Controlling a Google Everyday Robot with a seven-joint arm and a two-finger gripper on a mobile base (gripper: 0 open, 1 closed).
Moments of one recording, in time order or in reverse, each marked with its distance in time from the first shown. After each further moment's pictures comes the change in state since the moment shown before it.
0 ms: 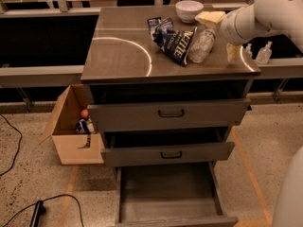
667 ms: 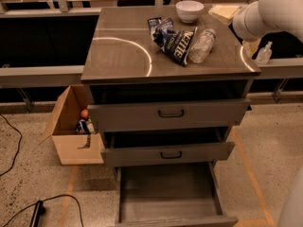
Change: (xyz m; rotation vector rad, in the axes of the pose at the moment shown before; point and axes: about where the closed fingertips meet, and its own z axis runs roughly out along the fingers) arm 0.036 0.023 -0.035 -0.114 0.173 -0.025
